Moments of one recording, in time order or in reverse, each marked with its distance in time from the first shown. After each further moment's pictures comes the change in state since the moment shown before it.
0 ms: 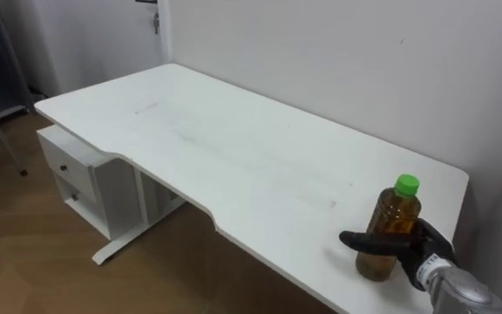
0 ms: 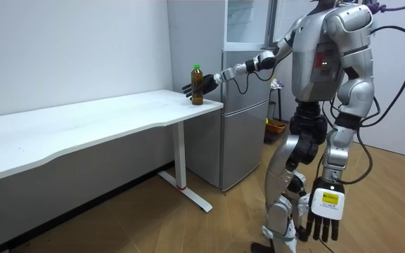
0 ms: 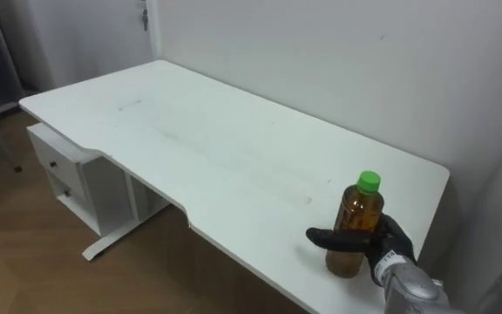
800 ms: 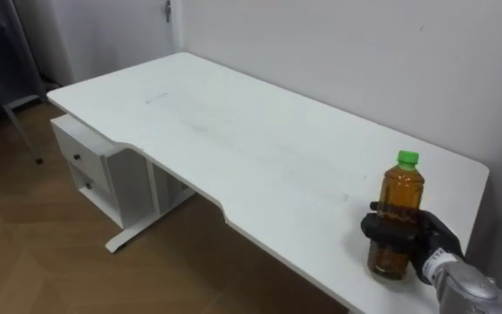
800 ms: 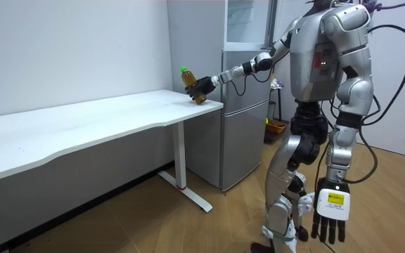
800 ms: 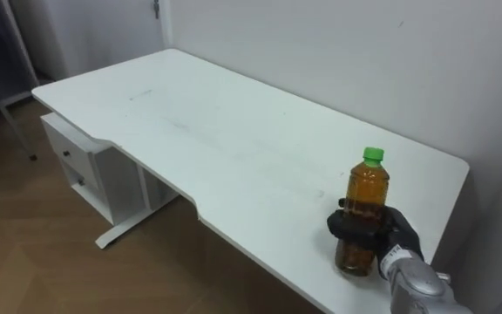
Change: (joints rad) left arm -0.022 -0.001 -0.013 0.039 -0.010 -0.029 0.024; right arm -0.005 -0.013 -0.002 0.009 -0.031 -0.040 0.015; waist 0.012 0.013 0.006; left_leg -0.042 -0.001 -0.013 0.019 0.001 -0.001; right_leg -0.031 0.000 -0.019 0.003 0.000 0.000
